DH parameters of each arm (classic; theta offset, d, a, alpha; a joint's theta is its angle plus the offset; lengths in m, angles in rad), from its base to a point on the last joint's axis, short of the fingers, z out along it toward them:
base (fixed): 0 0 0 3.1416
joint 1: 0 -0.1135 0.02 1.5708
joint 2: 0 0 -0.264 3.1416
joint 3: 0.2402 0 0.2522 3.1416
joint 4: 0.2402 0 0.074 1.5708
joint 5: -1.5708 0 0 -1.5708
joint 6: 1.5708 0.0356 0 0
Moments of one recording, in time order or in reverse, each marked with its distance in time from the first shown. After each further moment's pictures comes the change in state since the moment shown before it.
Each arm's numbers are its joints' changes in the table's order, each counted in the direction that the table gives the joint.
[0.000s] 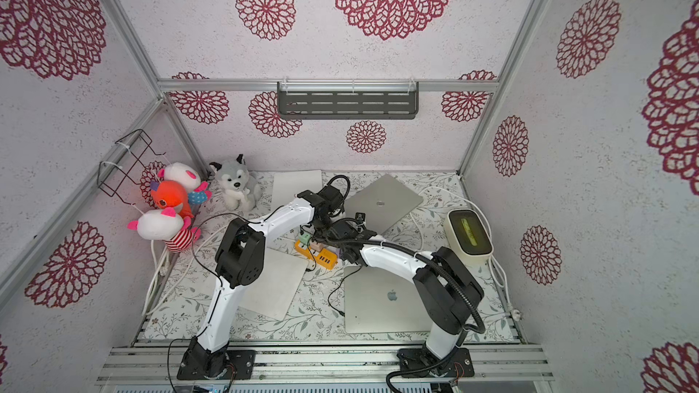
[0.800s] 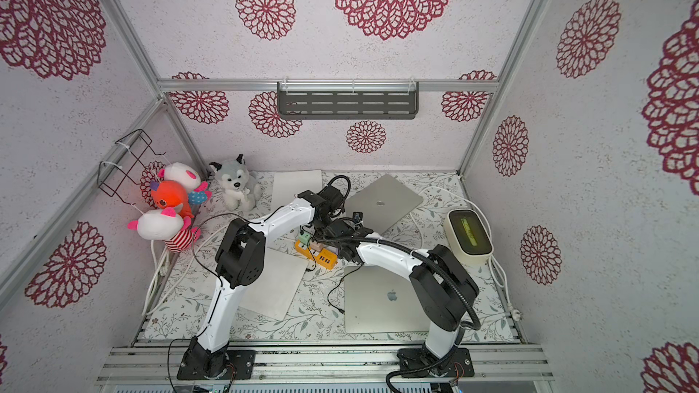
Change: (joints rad) left arm 0.004 0.001 0.000 0.000 0.001 0.000; right arm -0.012 0.029 0.047 0.056 -0.014 -0.008
